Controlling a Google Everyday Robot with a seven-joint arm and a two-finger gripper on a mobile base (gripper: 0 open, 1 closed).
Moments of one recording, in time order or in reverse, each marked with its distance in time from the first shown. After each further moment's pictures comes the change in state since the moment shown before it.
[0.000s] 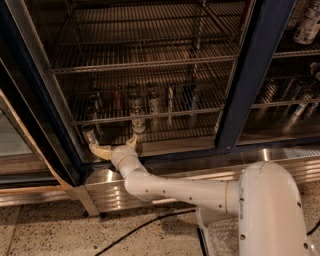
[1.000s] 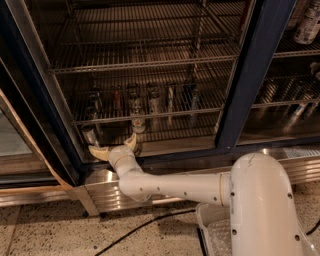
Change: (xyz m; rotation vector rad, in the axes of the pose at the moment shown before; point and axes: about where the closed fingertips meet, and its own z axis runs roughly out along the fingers) arm 0.006 0.000 0.003 0.067 0.035 -0.147
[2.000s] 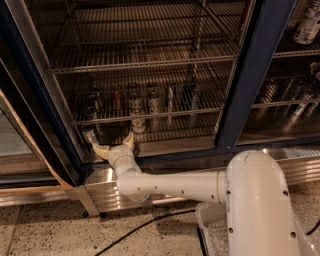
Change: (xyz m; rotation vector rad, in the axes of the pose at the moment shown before) arm 0.001 -0.003 0.003 0.038 0.005 -0.049
